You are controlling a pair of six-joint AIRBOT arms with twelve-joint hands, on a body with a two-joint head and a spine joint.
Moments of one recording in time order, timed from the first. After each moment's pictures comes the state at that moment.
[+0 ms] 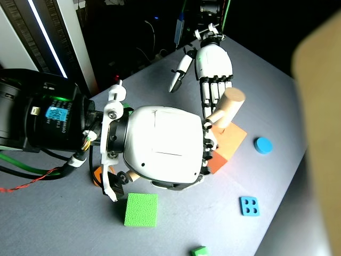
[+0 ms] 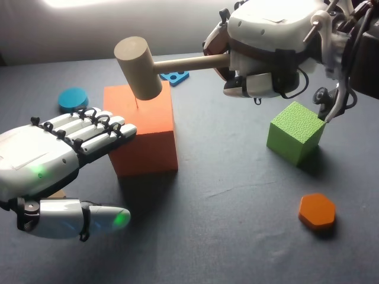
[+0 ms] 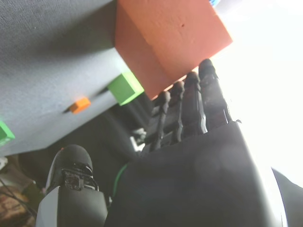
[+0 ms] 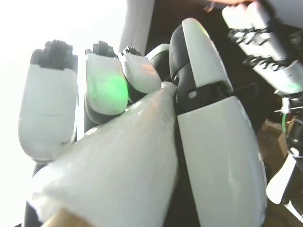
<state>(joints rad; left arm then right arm) 0.93 -0.86 0.98 -0.05 -0.87 0.95 -0.17 -1.17 1.13 0.31 0.22 -1.33</state>
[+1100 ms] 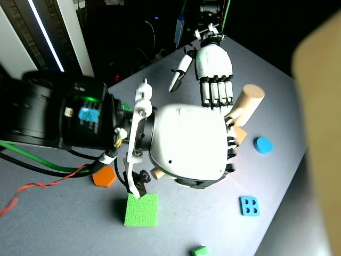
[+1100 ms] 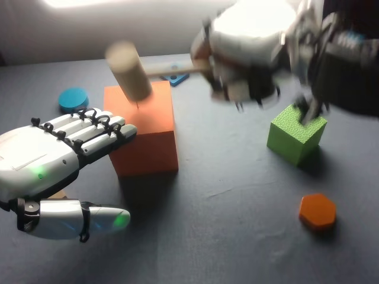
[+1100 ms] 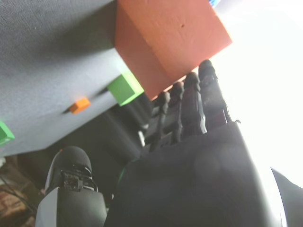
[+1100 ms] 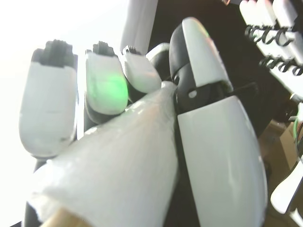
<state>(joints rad) 0.93 -0.86 0.98 -0.05 -0.86 0.95 -0.28 -1.30 1.26 0.39 0.28 -1.41</state>
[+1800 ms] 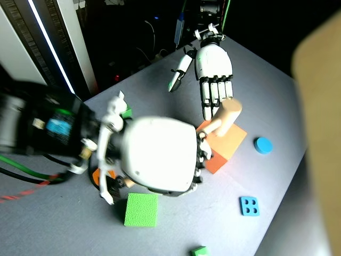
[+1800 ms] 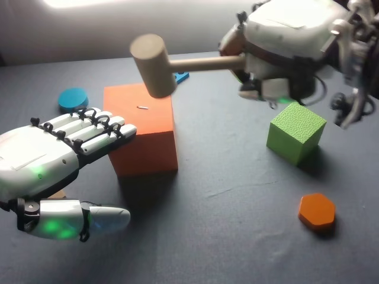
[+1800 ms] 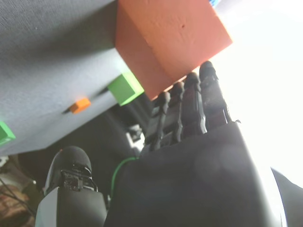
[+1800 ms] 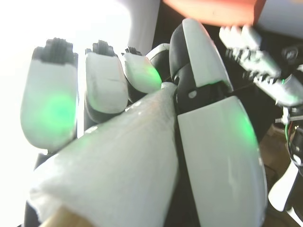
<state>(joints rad) 0.93 -0.86 0.98 -0.05 -0.87 0.95 -0.22 -1.08 1.04 0.43 0.27 -1.48</state>
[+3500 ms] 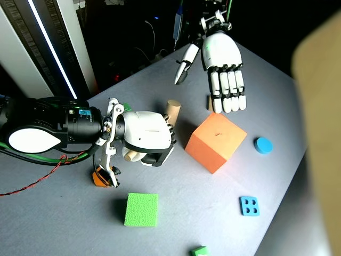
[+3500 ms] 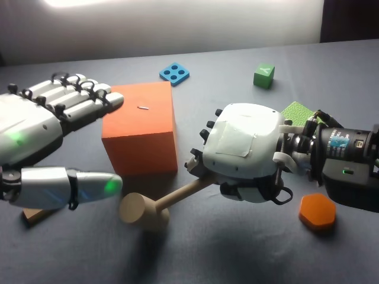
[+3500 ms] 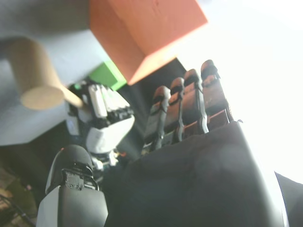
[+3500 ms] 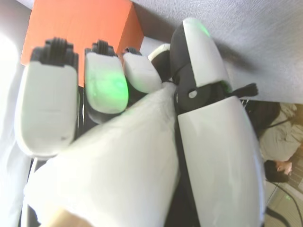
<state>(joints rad) 0.84 -0.75 0.92 -0.05 -0.84 0.90 -0.43 -1.29 1.14 -0.28 0.28 -1.13</state>
